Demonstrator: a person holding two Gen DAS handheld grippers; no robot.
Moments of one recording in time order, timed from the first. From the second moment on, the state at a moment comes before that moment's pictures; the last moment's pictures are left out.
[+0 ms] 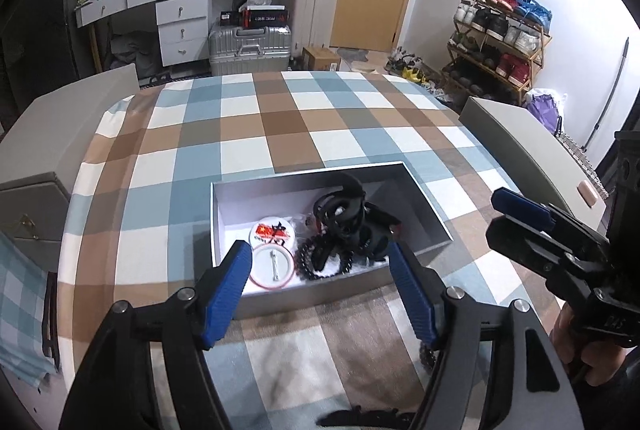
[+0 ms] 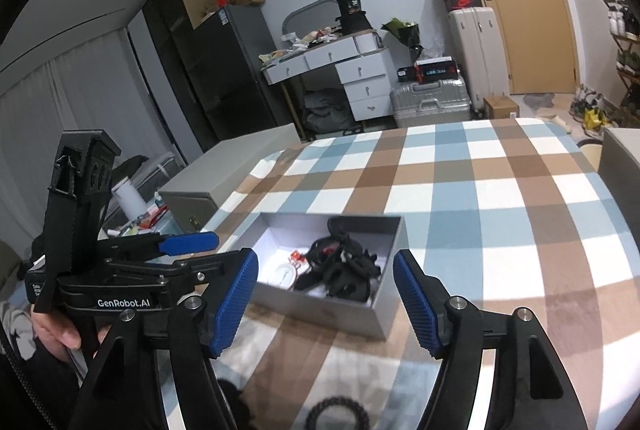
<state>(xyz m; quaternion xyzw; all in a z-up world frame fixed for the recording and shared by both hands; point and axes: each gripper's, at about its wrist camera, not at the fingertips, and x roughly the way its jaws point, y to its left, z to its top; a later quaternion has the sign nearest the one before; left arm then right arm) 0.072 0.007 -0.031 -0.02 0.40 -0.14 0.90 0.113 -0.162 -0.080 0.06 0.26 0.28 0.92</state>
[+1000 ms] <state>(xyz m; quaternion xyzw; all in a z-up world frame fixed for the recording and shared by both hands) -0.002 0.013 -0.082 -0.04 0.43 -0.07 0.90 0.061 -0.174 -0.157 0.01 0.35 0.24 0.91</state>
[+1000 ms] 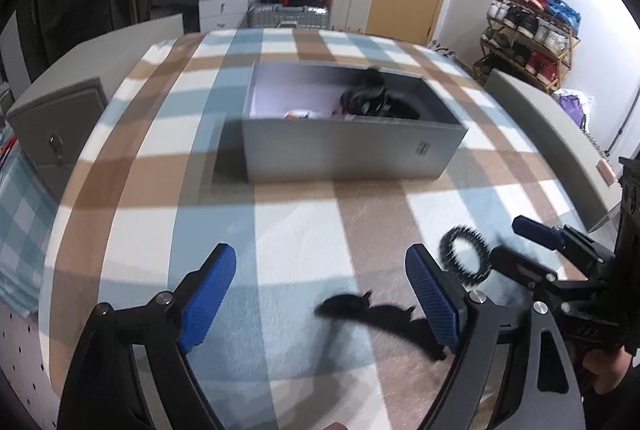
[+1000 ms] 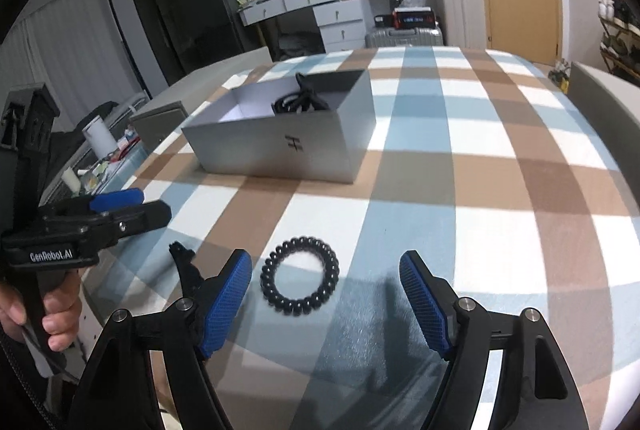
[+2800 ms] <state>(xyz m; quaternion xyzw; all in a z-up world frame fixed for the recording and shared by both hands) 0.004 -0.030 -0.102 -0.03 0.53 -0.11 0.84 0.051 -0.173 -0.163 -0.01 0.33 0.25 0.91</state>
